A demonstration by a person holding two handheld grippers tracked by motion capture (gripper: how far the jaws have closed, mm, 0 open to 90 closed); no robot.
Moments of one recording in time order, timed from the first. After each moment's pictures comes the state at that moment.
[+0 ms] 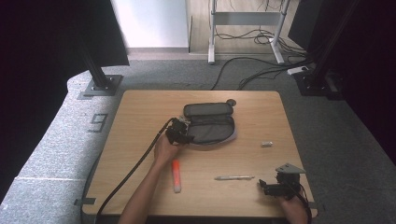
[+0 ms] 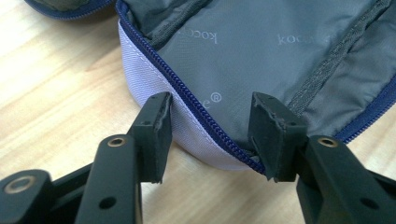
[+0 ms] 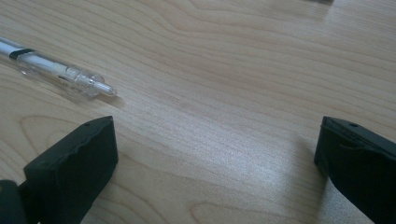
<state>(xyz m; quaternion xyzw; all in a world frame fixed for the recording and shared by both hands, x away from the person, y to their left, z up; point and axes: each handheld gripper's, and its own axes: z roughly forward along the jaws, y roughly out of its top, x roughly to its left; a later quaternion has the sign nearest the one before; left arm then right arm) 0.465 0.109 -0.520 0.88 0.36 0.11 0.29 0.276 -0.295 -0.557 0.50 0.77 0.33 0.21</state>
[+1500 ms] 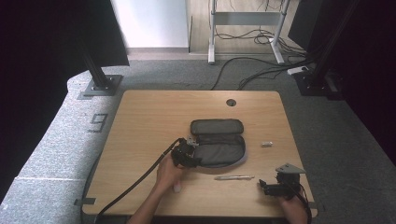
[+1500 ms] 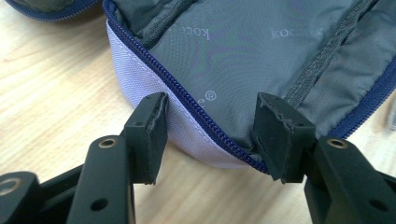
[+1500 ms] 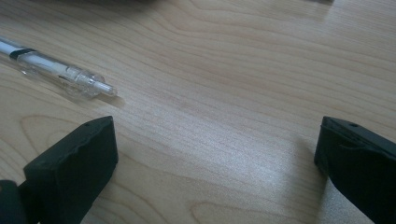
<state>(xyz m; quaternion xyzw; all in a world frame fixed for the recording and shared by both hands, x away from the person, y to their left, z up) 0.377 0.082 -0.518 0.90 0.33 0.09 0.28 0.276 -0.295 -0.557 0.50 0.77 0.33 0.21</state>
